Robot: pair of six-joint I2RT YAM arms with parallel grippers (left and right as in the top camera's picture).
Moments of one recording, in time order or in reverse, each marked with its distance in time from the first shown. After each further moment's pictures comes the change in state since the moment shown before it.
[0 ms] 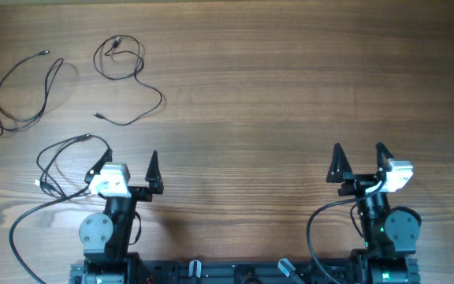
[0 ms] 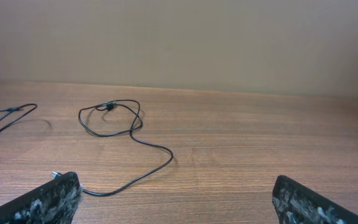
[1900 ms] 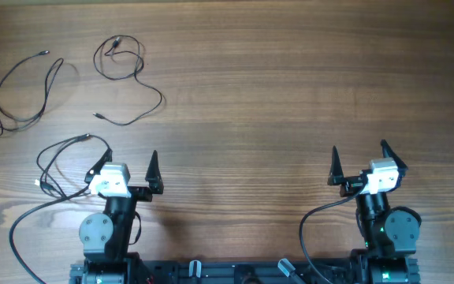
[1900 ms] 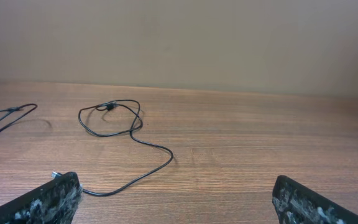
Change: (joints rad) left arm 0.000 0.000 0.000 0.000 0.000 0.000; right arm 0.000 0.000 0.000 0.000 0.000 -0.336
